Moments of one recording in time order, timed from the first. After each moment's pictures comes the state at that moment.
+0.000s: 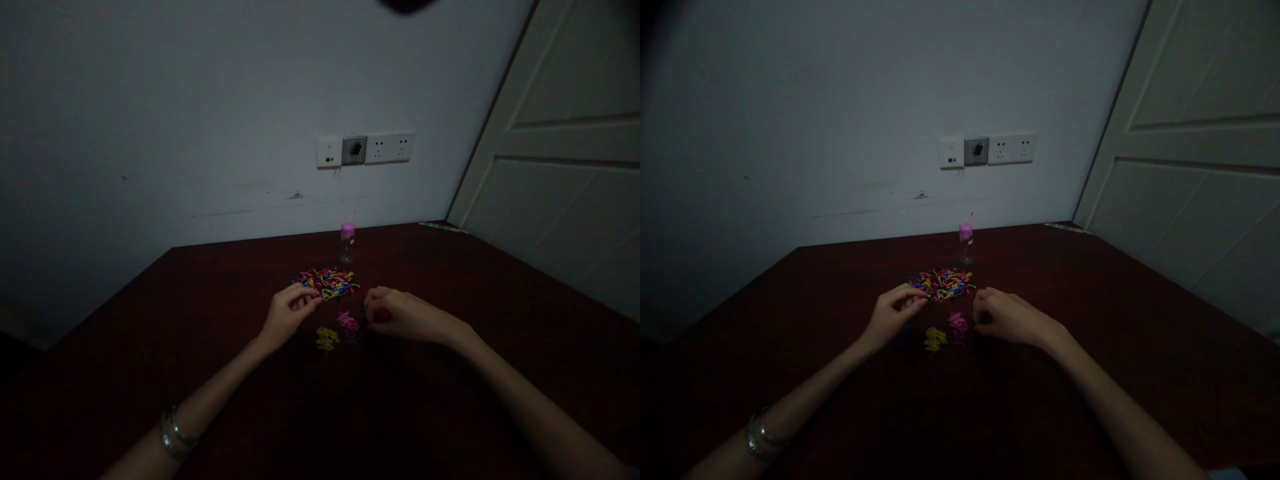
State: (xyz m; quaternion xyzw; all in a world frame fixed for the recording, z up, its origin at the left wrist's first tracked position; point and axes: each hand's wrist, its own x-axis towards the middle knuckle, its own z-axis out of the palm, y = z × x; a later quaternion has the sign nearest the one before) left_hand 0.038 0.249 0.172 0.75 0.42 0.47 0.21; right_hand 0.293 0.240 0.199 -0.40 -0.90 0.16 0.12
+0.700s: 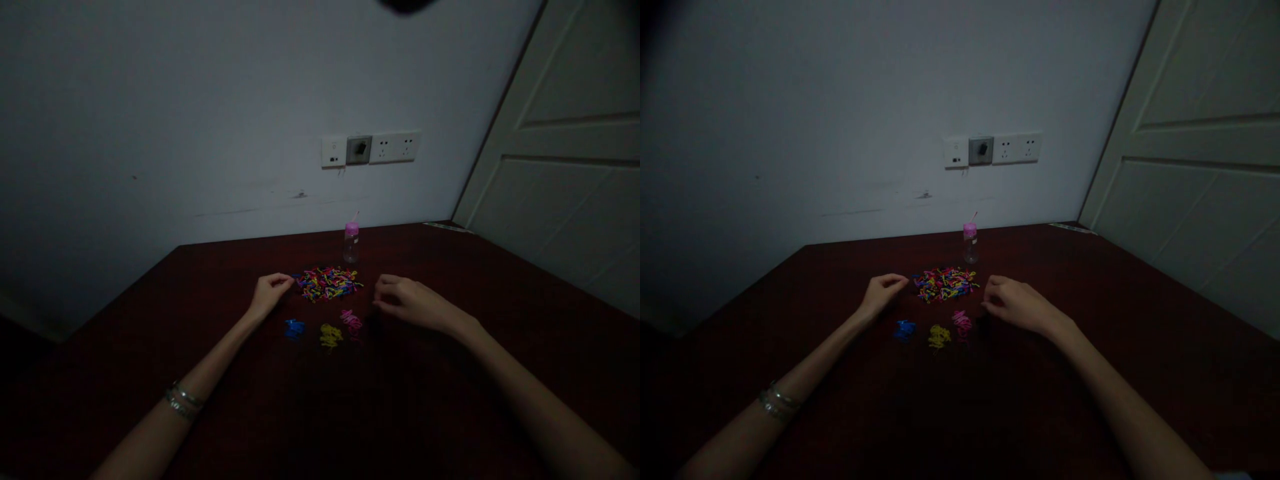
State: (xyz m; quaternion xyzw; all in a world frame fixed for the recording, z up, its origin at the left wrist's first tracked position) left_hand -0.016 0.308 0.148 0.64 0.56 0.45 0.27; right_hand 0.303 0.252 0.201 -0.44 -0.88 0.11 0.13
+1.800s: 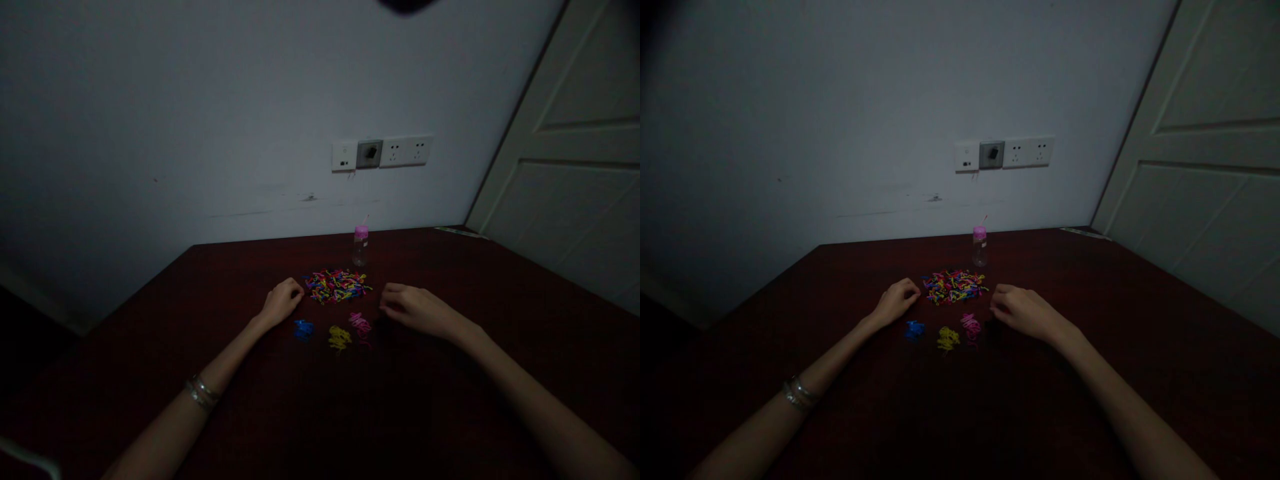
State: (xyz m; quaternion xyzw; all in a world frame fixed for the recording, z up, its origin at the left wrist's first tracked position) left_hand -0.019 0.299 0.142 0.80 0.57 0.21 0.05; right_hand 0.300 0.261 0.182 -0.43 -0.90 0.05 0.09
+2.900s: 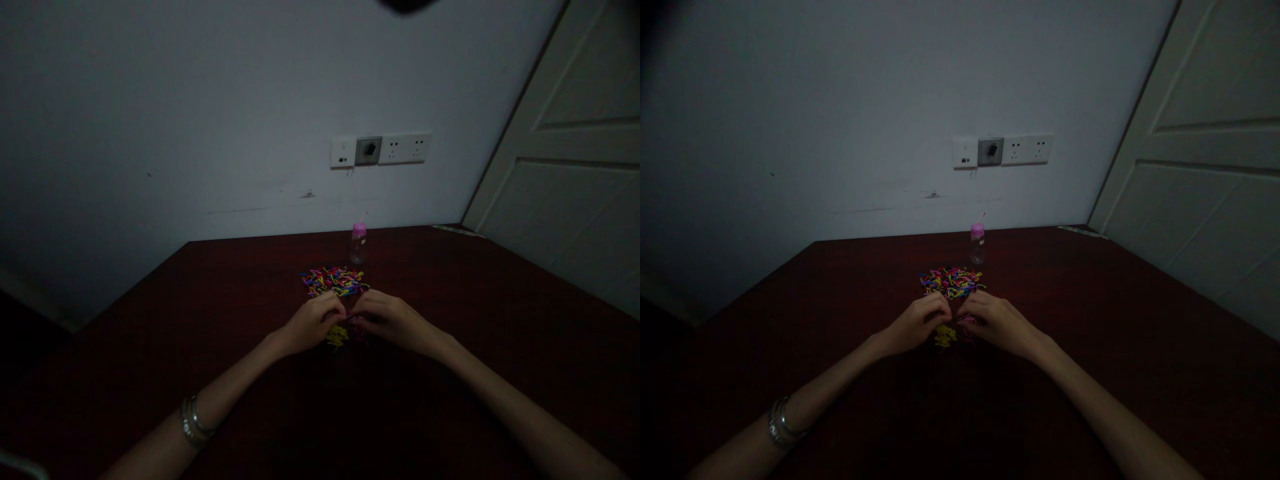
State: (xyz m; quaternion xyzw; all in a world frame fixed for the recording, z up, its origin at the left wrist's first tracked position) left_hand 0.050 0.239 0.176 0.88 0.31 0.30 0.22; right_hand 0.262 0.238 0.179 -0.30 -0.91 0.15 0.25
